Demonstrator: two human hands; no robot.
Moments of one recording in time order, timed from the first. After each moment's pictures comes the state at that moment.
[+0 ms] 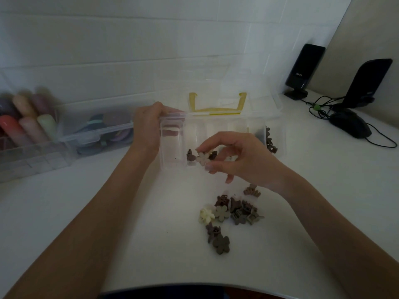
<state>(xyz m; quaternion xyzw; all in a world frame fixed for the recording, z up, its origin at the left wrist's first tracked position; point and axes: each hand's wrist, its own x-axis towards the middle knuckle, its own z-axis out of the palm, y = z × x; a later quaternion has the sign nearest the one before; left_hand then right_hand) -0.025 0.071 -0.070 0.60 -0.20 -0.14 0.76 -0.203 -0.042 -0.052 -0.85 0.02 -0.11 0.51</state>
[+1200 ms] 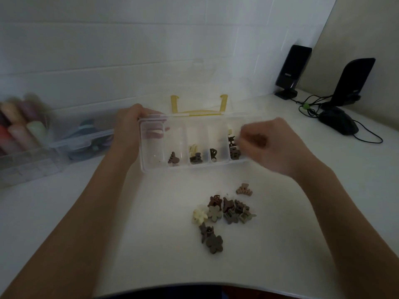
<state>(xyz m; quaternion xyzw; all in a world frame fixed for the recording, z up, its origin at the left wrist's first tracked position) -0.019 0.085 -0.060 0.58 -0.21 -0.17 0.77 -0.229 -0.079 -0.032 -0.95 0.07 -0.25 0.15</state>
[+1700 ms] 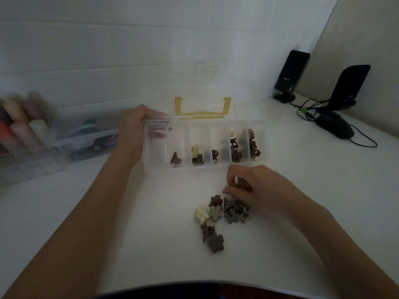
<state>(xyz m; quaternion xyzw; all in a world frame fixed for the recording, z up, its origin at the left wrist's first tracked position) -0.017 0.084 -0.064 0.57 -0.23 -0.16 0.77 -0.249 -0.045 -0.068 -0.99 0.11 -0.05 0.12</state>
